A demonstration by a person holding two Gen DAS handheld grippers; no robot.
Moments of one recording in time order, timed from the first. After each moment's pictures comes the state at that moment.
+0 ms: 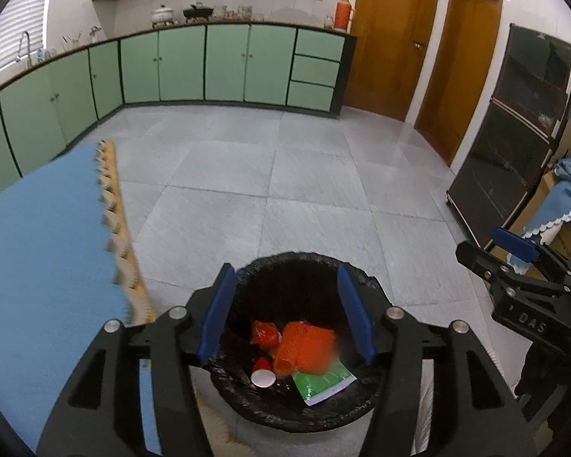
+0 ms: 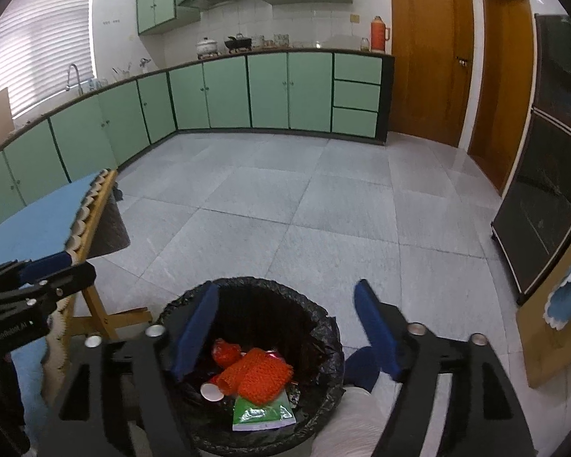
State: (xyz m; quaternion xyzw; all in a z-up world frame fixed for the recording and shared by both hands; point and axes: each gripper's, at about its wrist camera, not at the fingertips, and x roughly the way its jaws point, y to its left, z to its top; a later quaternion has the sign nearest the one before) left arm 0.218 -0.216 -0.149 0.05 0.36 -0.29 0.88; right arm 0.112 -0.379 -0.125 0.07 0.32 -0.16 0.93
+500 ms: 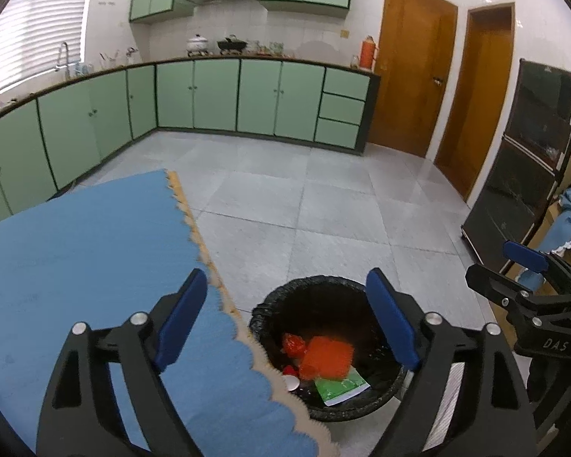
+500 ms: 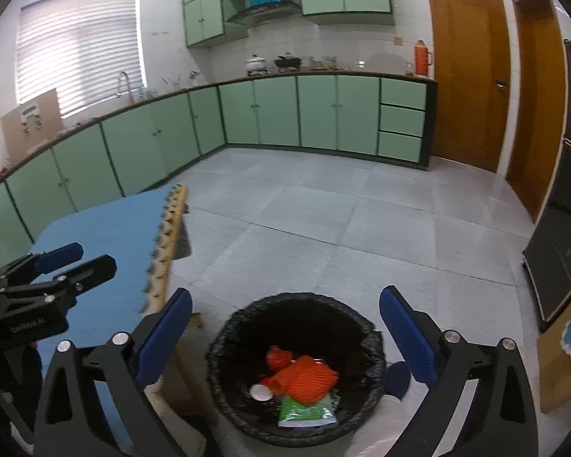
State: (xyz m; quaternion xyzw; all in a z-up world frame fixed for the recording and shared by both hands) left arm 0.175 -0.141 -0.083 0.02 0.31 -0.24 0.92; right arm 0.087 -0.312 -0.066 0.07 0.29 -0.07 0.95
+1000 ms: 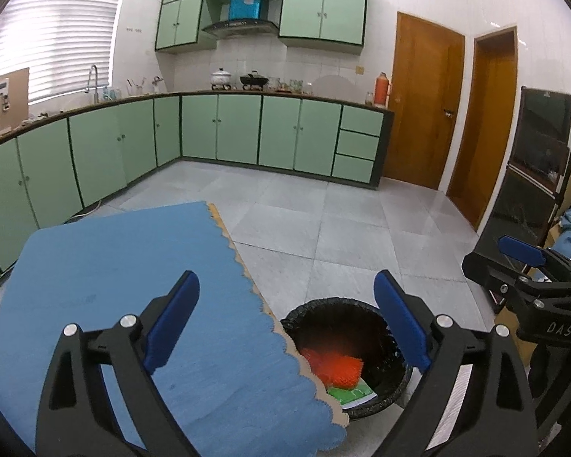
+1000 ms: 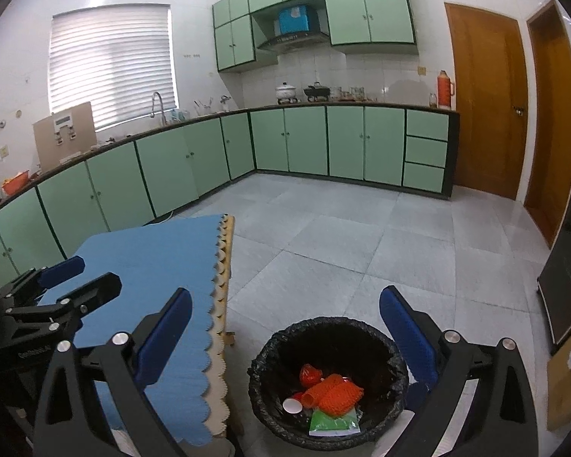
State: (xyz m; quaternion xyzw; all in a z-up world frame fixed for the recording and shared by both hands) left arm 0.115 -0.083 -0.035 0.00 0.25 -0.21 0.94; right arm 0.047 -0.261 -0.018 0.05 0.24 -0.03 0.97
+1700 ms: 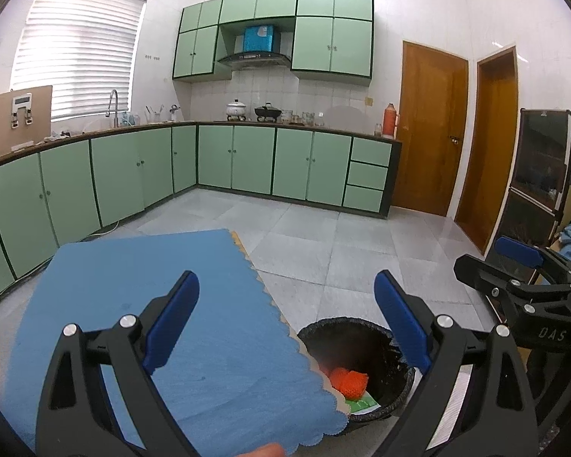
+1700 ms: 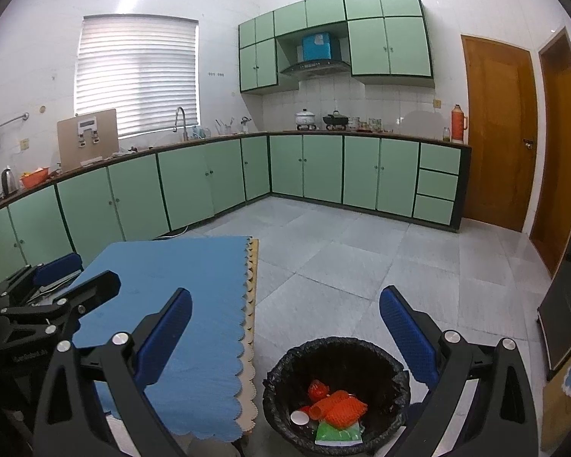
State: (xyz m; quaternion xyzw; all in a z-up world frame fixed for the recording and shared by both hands) left arm 0.057 -0.037 -0.005 -0.01 0.19 -0.19 0.96; right arm 0.002 -0.218 0.010 0.02 0.19 -0.01 0.98
